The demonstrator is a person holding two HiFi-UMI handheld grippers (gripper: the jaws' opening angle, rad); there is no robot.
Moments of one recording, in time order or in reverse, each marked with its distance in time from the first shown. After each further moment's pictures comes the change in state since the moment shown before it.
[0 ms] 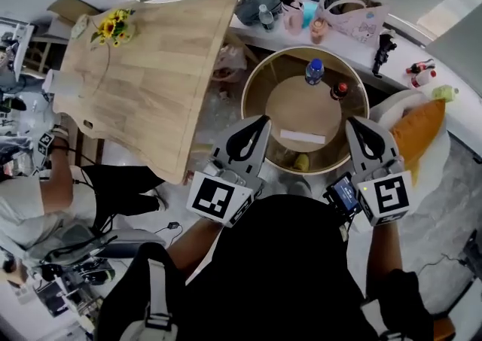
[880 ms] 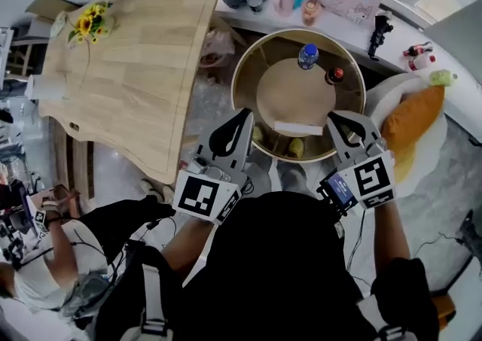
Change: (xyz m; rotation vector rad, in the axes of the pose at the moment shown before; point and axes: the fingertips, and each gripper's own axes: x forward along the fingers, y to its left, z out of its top) left arm 0.008 0.042 -0.027 -0.058 0.058 0.034; right arm 0.059 0.019 -0.043 -0.135 0.193 0.126
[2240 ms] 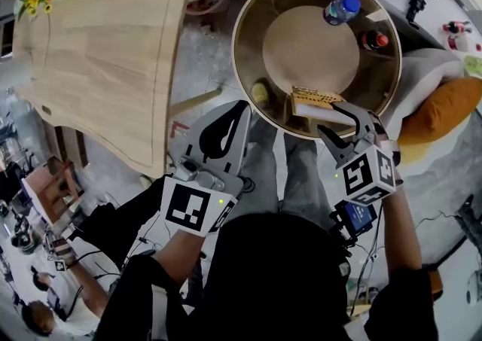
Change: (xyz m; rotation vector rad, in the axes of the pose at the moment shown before) left arm 0.013 0.069 -0.141 -0.124 0.139 0.022; right arm 0.141 0.089 -0.142 -0.230 0.317 0.303
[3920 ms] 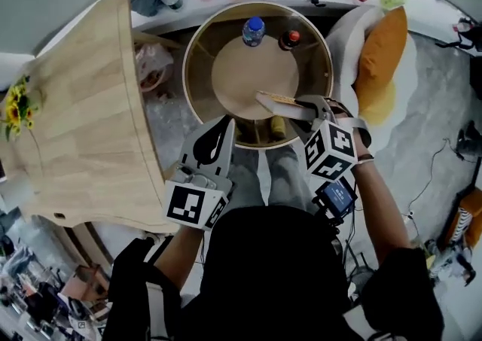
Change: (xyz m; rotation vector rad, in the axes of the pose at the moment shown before) left arm 0.028 -0.051 0.043 0.099 -0.002 -0.410; right arm -0.060 -0.030 -0.002 0.216 0.221 -0.282
